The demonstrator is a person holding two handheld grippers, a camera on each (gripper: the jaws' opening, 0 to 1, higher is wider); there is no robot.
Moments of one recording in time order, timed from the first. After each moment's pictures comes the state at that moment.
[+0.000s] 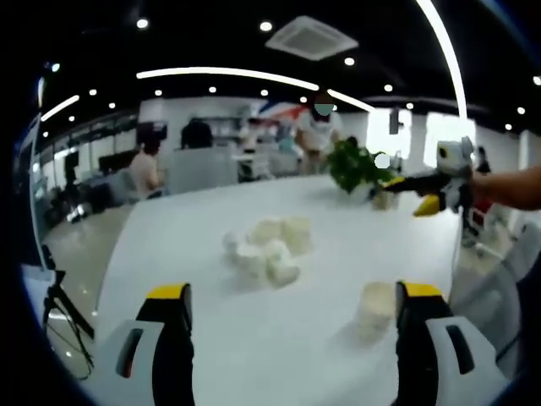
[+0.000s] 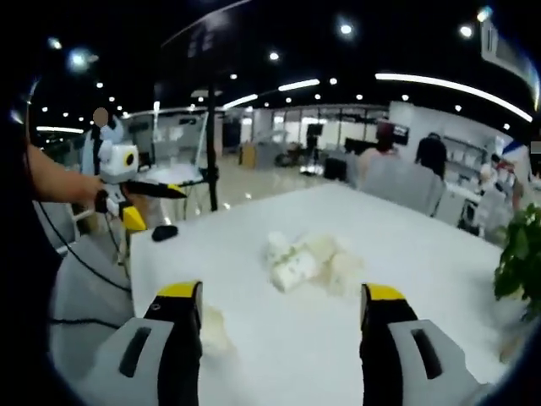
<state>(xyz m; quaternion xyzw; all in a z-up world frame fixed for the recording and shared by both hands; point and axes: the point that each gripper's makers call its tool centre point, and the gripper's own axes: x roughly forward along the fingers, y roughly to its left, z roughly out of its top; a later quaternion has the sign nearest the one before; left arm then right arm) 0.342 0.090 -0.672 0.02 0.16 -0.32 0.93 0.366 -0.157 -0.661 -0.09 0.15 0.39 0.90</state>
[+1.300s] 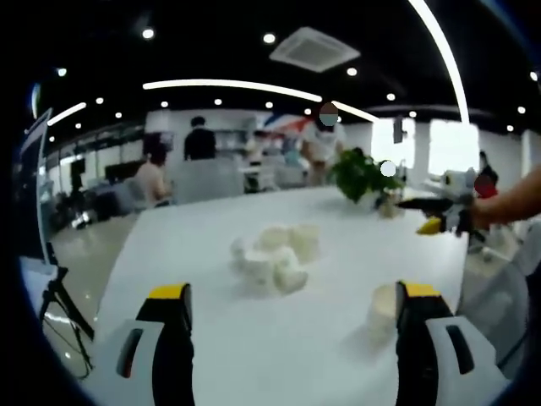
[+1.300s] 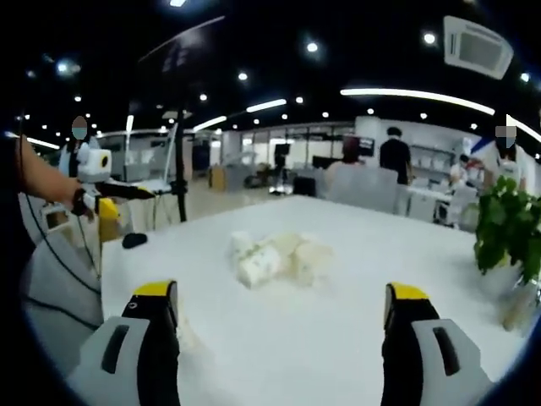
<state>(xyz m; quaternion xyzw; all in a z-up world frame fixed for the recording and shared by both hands) 0.345 0.096 -0.679 0.02 0.13 -0.30 0.94 0.385 -0.190 -0.694 -0.06 0.10 0.33 0.94</state>
